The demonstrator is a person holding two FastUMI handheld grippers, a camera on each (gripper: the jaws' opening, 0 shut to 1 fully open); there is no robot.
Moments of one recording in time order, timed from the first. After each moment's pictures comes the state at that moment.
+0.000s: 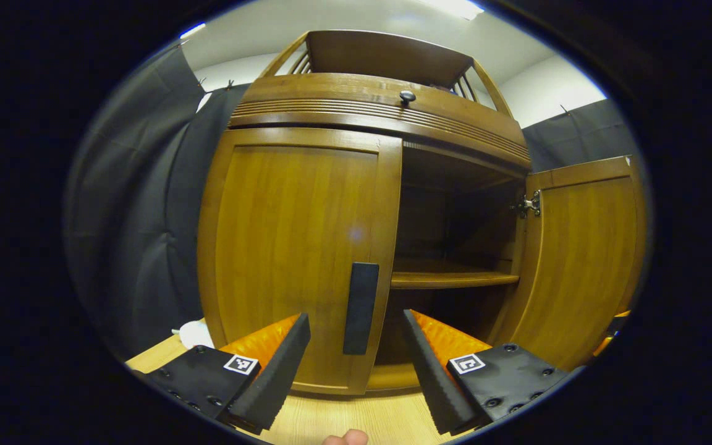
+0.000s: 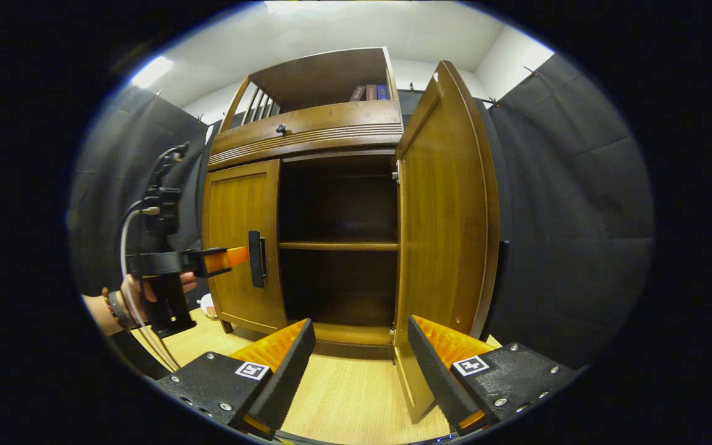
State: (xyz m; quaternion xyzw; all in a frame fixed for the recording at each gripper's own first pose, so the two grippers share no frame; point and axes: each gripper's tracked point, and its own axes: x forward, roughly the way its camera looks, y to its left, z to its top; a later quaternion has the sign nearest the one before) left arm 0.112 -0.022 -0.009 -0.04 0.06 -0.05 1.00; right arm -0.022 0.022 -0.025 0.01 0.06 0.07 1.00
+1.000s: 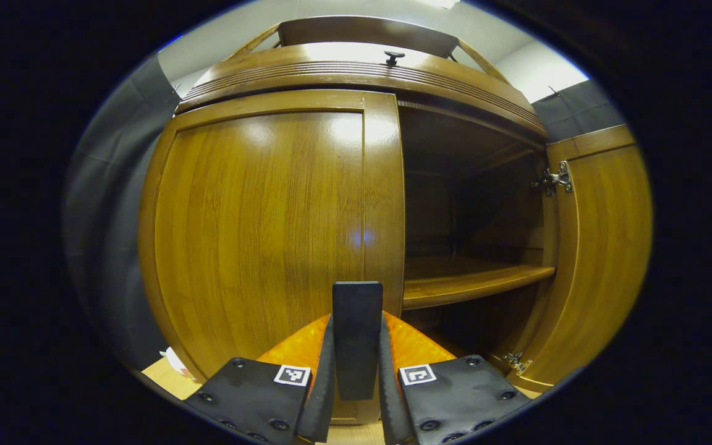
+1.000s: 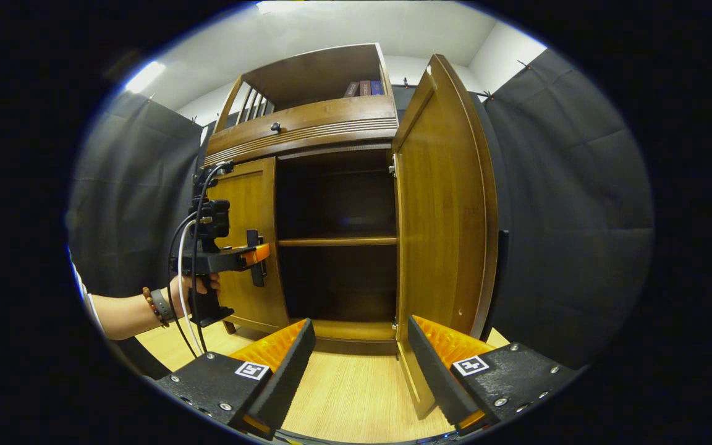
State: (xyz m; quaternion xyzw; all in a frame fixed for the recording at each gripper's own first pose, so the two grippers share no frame) left arm 0.179 -0.032 -0.028 0.00 0.06 -0.06 1.00; right arm -0.020 0.015 -0.033 0.02 0.07 0.06 1.00
